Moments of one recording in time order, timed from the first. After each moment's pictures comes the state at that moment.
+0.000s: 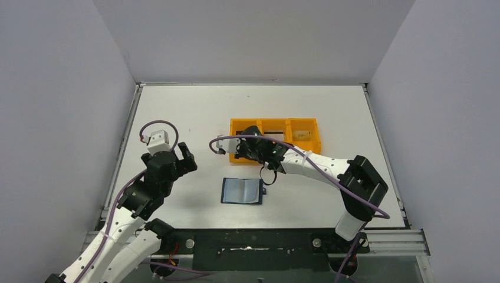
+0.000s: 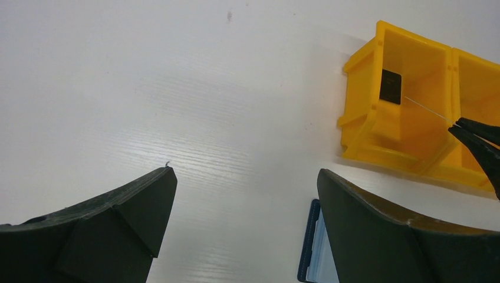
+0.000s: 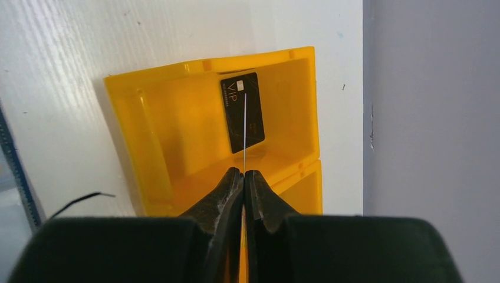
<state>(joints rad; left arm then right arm) -0.52 0.64 0.66 -0.56 -0.51 -0.57 0.91 1.66 1.15 -0.12 0.17 -0.82</state>
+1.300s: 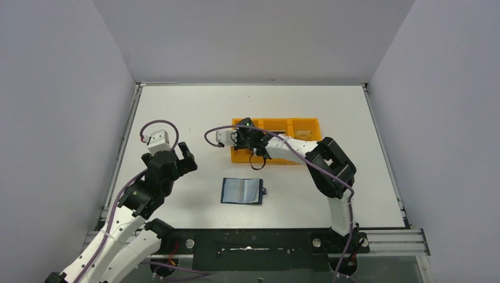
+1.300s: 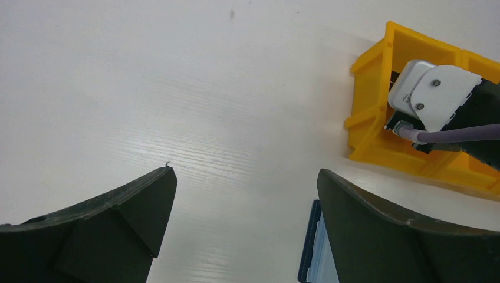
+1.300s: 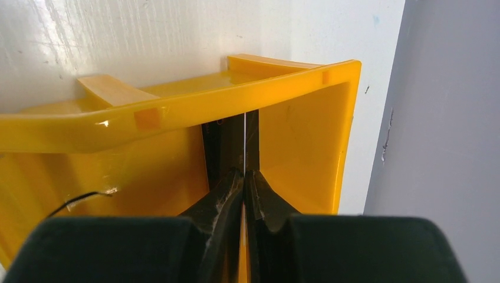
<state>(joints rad) -0.52 0.65 0.66 -0.56 -0.52 -0.58 0.78 2.01 1.35 -0.08 0.15 -0.98</state>
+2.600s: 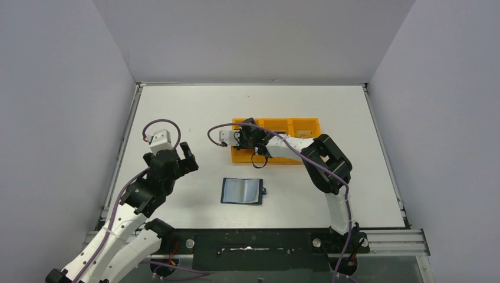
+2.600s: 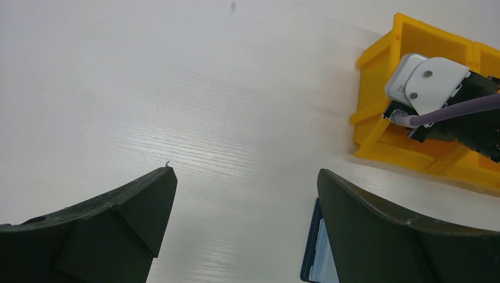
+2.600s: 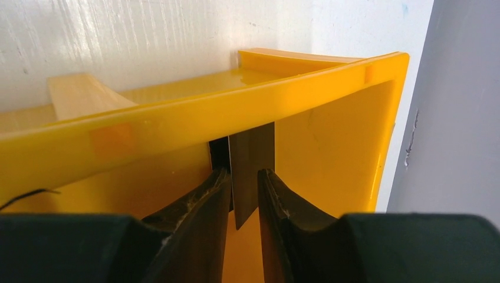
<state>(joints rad) -0.52 0.68 0.66 -0.56 -0.51 -0.58 0.74 2.07 1.34 -0.02 0.10 -0.98</state>
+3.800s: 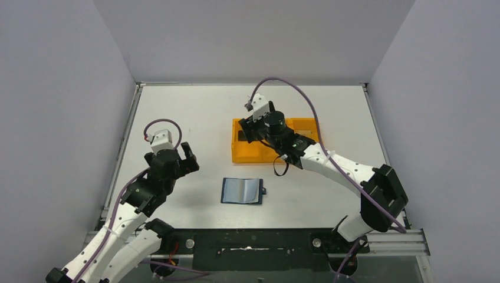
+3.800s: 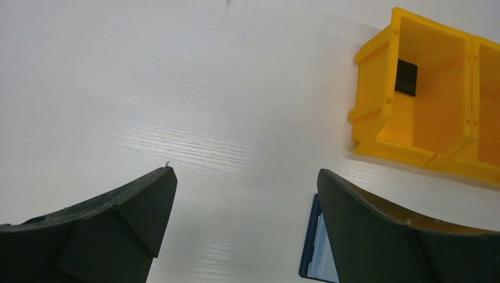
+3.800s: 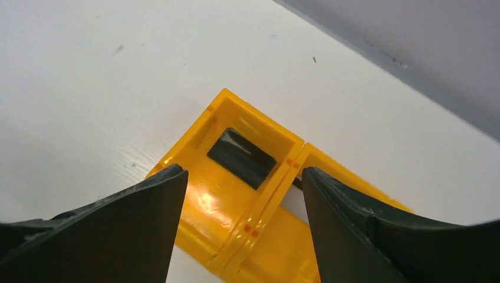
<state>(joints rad) -0.52 0.69 0.66 -0.56 -0.49 -0.58 0.77 1.54 1.11 0.12 0.20 -0.19</state>
